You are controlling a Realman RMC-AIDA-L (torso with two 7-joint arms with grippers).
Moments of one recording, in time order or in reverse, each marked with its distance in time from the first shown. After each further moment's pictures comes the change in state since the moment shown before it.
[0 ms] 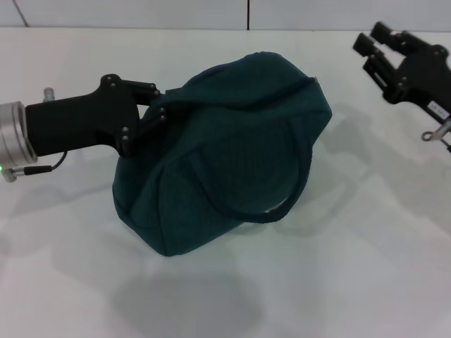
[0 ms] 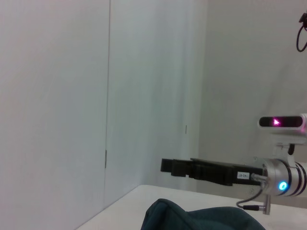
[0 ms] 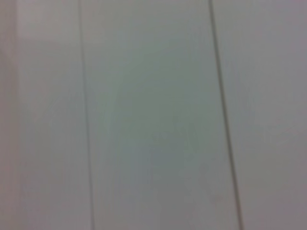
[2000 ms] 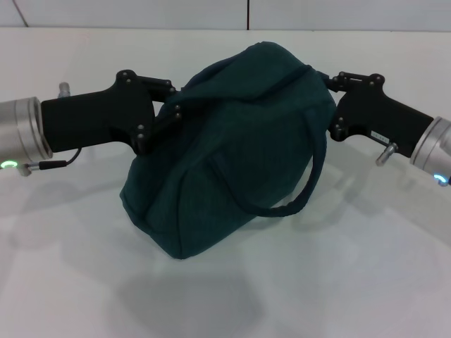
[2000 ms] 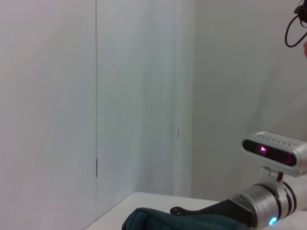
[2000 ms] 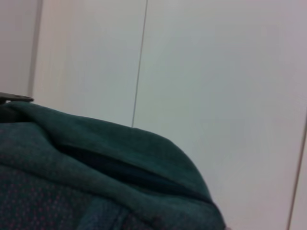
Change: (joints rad) left arm -0.026 -0.020 0.000 0.002 0.000 -0.004 0.026; right arm 0.030 0.015 -0.065 -0.109 -0.194 0.296 -0.117
